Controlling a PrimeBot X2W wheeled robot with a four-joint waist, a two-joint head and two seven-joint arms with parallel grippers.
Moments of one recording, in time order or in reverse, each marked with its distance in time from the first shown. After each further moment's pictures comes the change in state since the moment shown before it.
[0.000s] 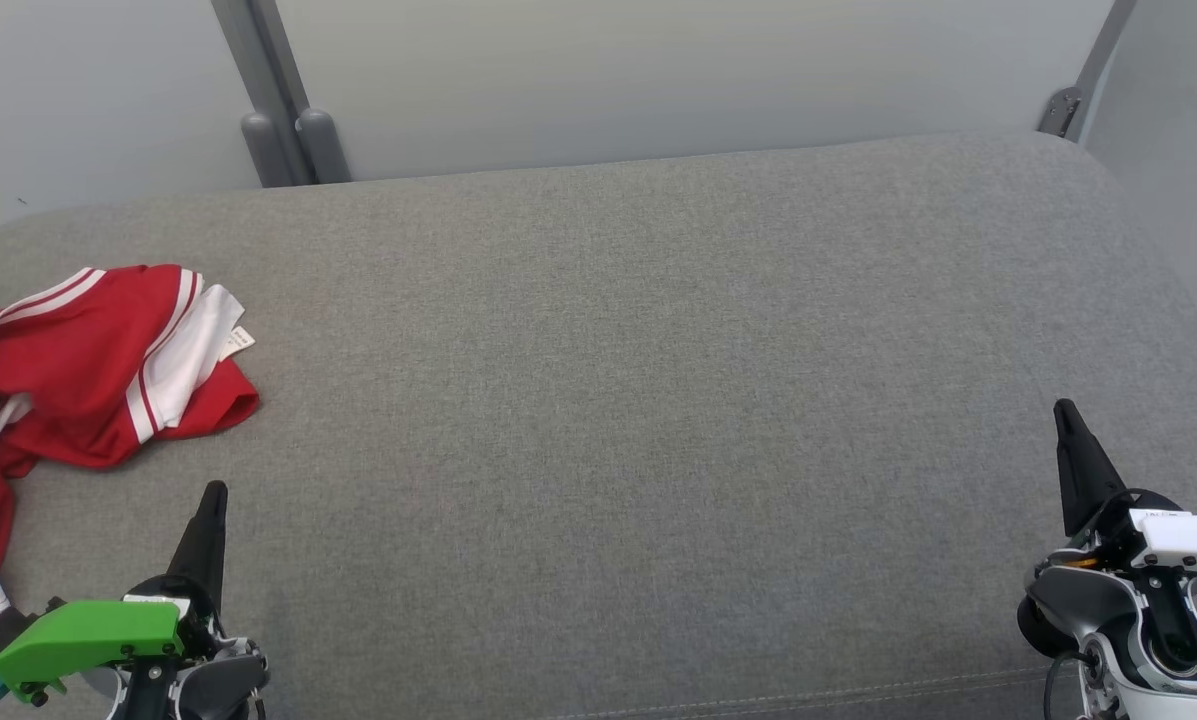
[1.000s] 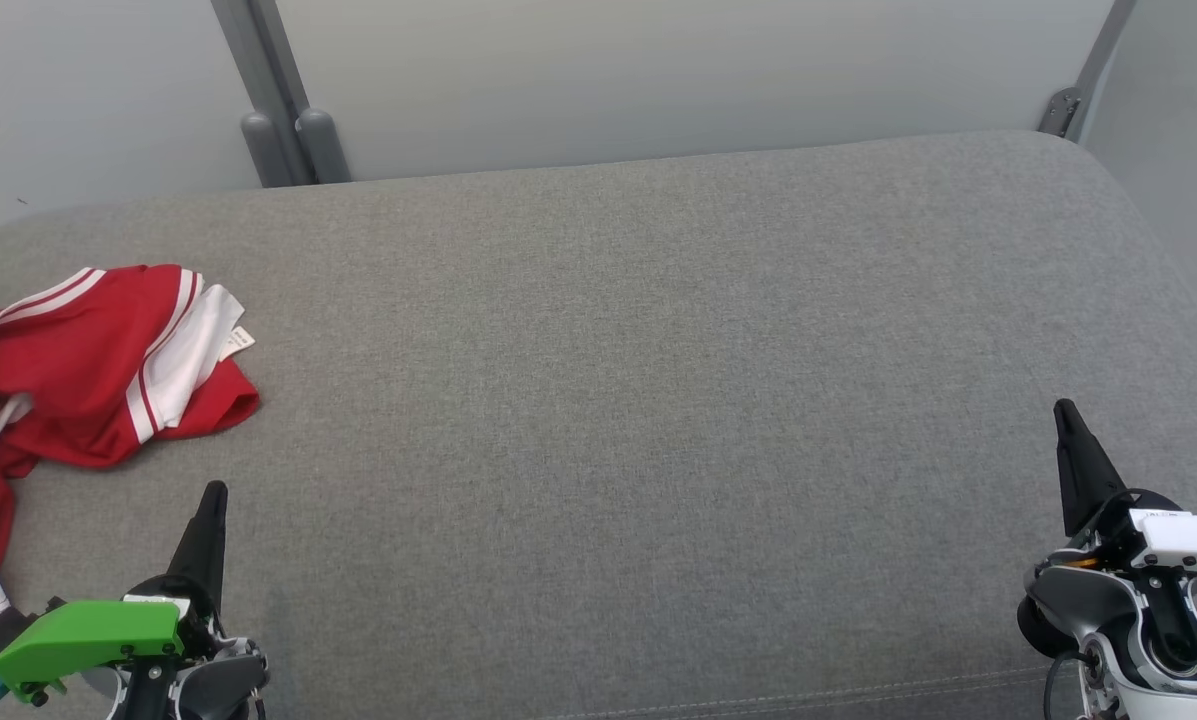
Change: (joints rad) left arm 0.000 0.000 0.000 0.000 0.000 0.000 0.000; right arm 0.000 0.000 0.000 0.000 0.000 0.000 0.000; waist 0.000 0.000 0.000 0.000
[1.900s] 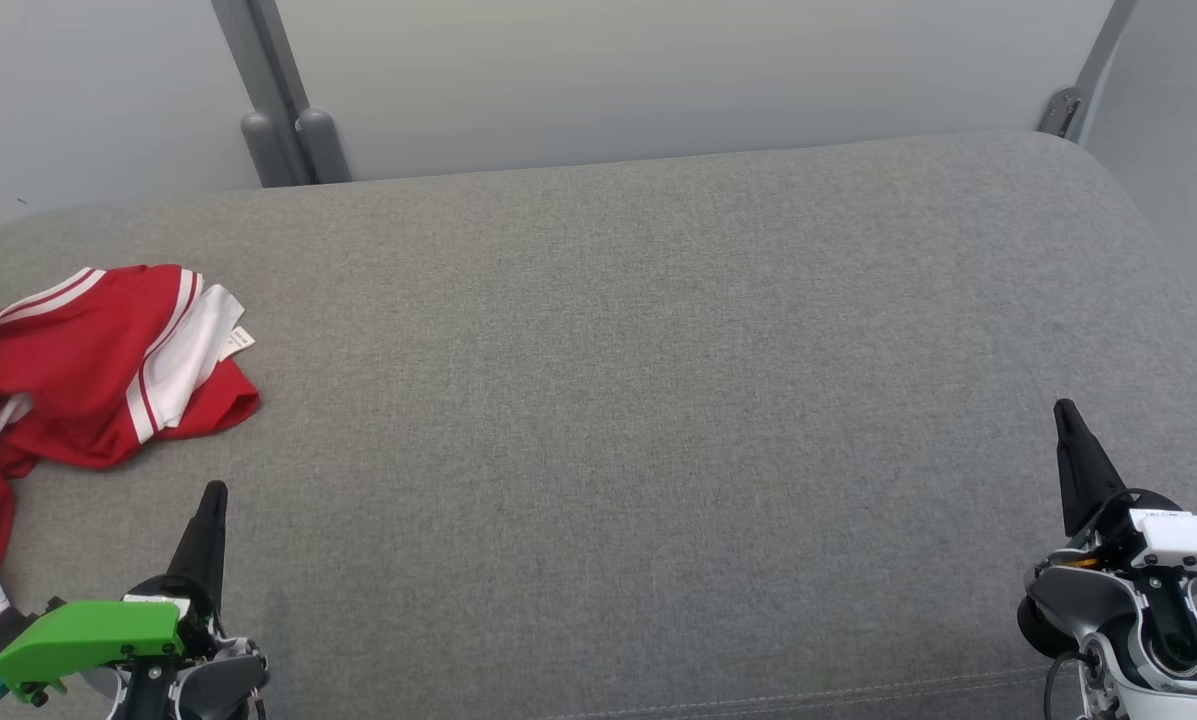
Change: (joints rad) left arm 0.000 0.000 0.000 0.000 0.000 0.000 0.000; right arm 0.000 0.000 0.000 0.000 0.000 0.000 0.000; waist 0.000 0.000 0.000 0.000
